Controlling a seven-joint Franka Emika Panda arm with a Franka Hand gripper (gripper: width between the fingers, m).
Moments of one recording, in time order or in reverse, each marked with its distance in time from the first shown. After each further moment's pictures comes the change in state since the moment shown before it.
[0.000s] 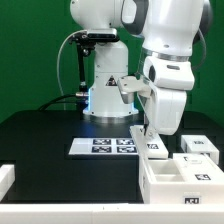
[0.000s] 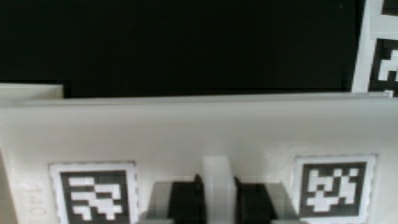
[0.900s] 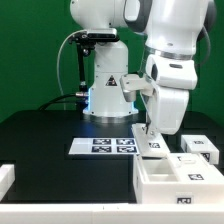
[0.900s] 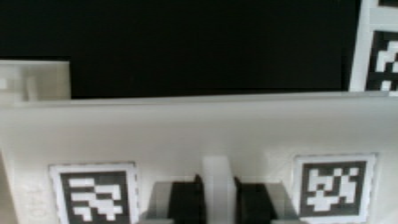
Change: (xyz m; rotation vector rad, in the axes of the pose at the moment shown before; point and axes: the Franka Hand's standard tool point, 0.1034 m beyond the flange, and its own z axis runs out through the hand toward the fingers) arm -0.002 0.004 -0.004 0.027 -0.004 0.029
